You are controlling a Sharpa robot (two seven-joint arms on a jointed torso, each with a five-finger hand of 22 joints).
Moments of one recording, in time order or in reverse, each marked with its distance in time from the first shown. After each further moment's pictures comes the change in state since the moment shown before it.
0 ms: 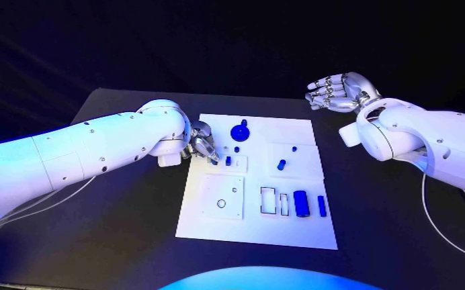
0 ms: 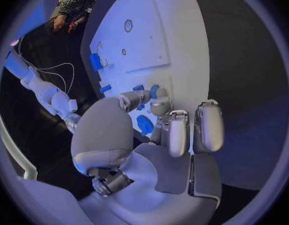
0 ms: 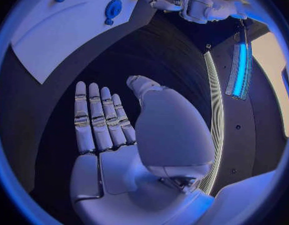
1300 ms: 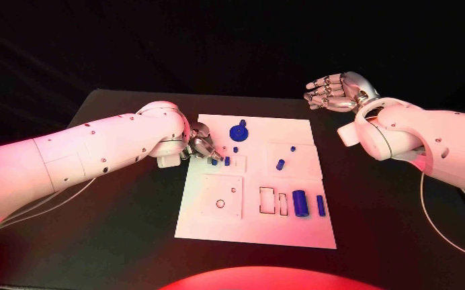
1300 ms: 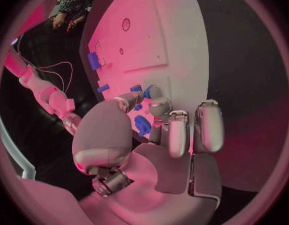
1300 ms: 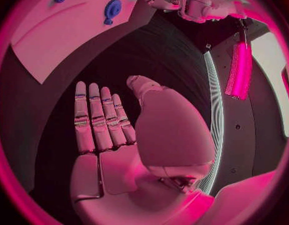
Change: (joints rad) left arm -0.007 0.013 -0.001 -0.024 0.004 -0.003 -0.003; left_hand -0.083 -0.010 -0.217 0.070 -0.020 0.049 -0.028 -0.028 -0.004 0.006 -0.005 0.000 0.013 0.004 -0.003 0.004 0.000 0.000 0.000 -0.007 0.000 -0.002; right arm 0.000 -0.004 0.000 0.005 0.001 -0.003 0.001; right_hand 0.000 0.000 0.000 0.000 0.000 0.000 0.000 0.000 -0.002 0.003 0.003 -0.004 0.000 0.000 0.000 -0.004 -0.004 0.000 0.000 0.000 0.000 -0.005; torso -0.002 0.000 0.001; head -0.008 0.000
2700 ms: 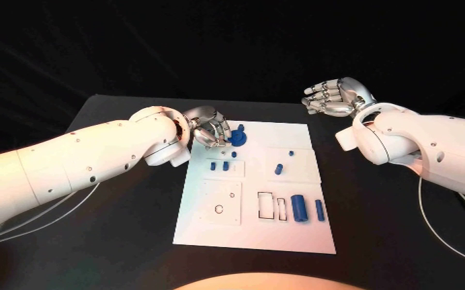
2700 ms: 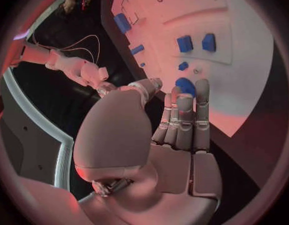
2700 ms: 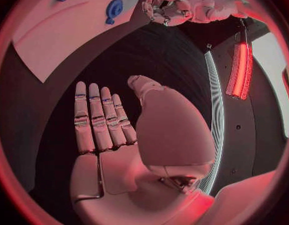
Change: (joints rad) left arm -0.022 -0.045 0.037 0.070 0.028 -0.354 0.379; left_hand 0.441 -0.060 -0.019 0.005 -0.060 -0.315 0.157 -0.186 -0.219 -0.542 0.166 -0.371 -0.457 -0.351 0.132 -0.435 -0.496 0.096 -0.476 0.115 -0.451 -0.595; right arm -0.004 -0.002 0.000 -0.006 0.001 -0.001 0.001; right_hand -0.012 -0.004 0.000 0.000 -0.014 0.000 0.000 -0.004 -0.005 0.000 0.000 -0.008 0.000 0.000 0.000 -0.008 -0.008 0.000 0.000 0.000 0.000 -0.010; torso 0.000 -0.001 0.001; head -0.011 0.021
